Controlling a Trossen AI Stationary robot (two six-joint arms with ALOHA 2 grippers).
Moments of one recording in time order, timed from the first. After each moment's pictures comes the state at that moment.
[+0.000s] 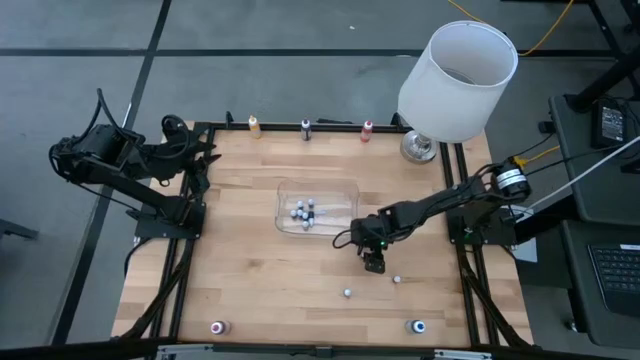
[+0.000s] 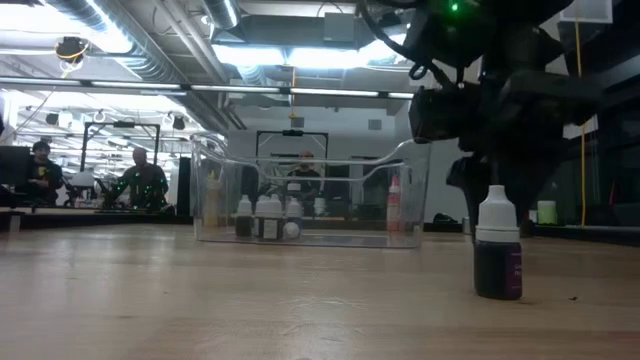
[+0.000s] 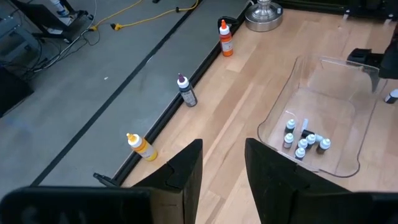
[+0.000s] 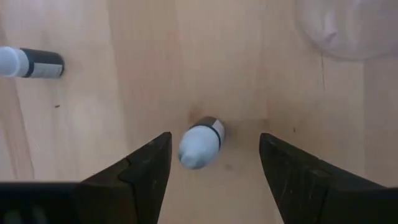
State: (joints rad) left arm -0.24 0.90 1.48 -1.44 -0.73 -0.47; right arm 0.21 1.71 0.92 -0.45 -0.17 0.38
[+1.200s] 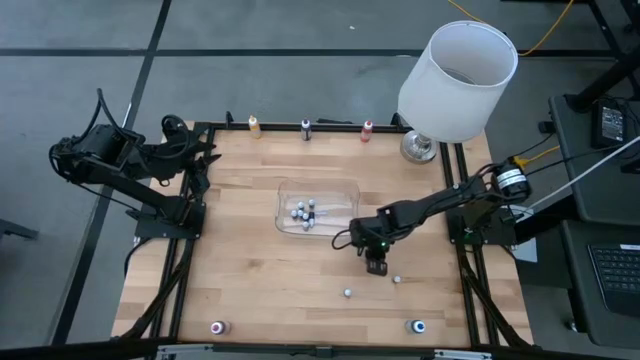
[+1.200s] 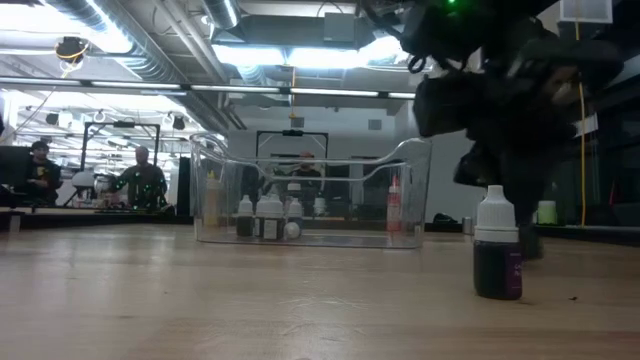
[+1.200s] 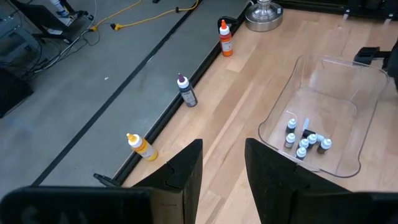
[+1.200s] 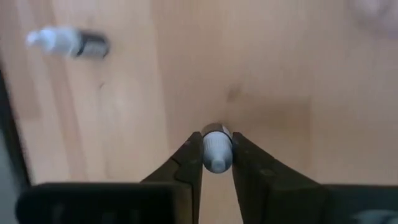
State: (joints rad) left arm -0.24 0.90 1.48 -1.44 -0.73 -0.47; right arm 0.21 1.69 0.96 -0.53 -0.30 0.39
